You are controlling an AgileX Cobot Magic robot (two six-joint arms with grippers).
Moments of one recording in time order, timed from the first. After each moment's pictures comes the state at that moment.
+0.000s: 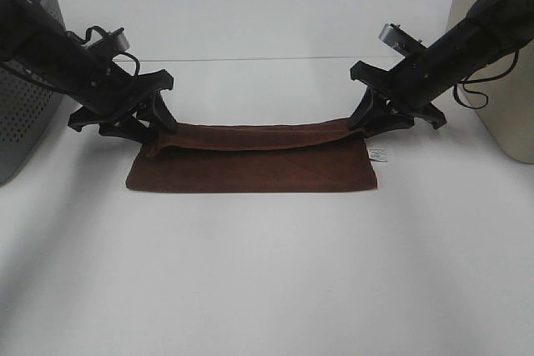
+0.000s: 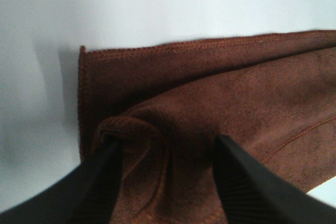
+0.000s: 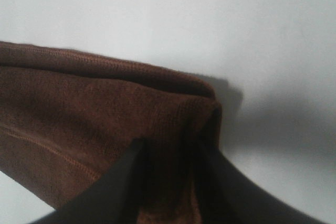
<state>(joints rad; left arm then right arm) -0.13 2.23 -1.49 -0.78 0.70 0.37 0.04 2.28 -1.57 0.73 0.83 -0.42</state>
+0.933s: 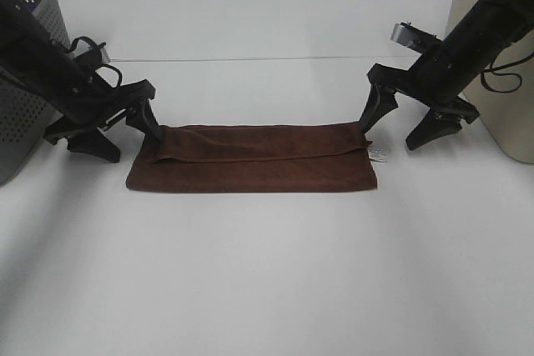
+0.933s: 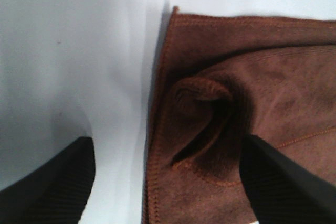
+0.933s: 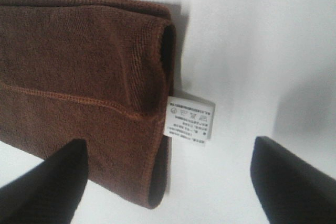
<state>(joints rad) -0.09 2.25 -1.50 -0.66 0.77 0.22 0.03 2.21 -1.57 0.48 0.96 -0.27</state>
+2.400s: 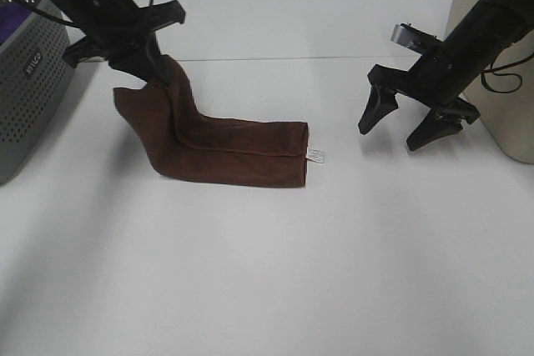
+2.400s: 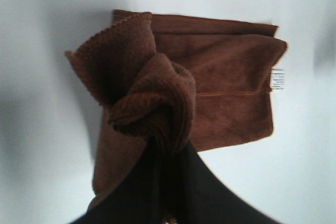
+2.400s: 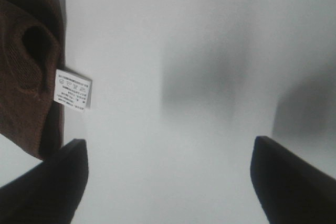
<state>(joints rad) -0.21 2.17 -1.80 -0.49 1.02 0.01 0.03 2.21 -1.57 0.48 0.96 -0.26</state>
